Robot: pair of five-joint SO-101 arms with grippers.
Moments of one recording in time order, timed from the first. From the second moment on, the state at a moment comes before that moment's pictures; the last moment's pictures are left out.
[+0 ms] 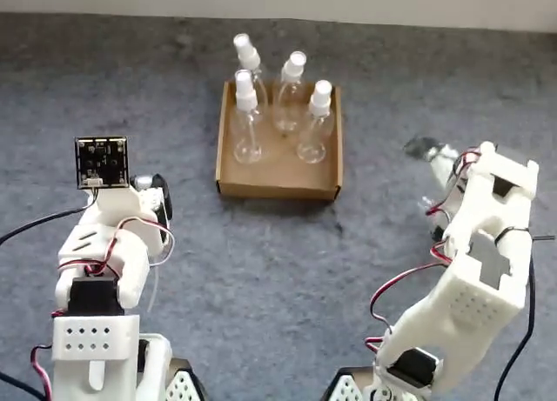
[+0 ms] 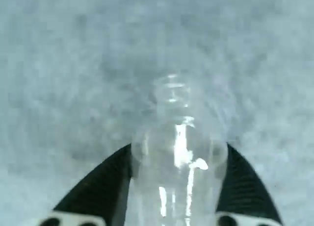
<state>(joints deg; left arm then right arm) -7.9 -70.6 64.9 47.4 6.5 24.6 22.8 1.9 72.2 68.3</state>
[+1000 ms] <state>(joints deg) -7.9 -70.6 64.9 47.4 6.5 21.1 22.8 -8.9 85.2 28.0</state>
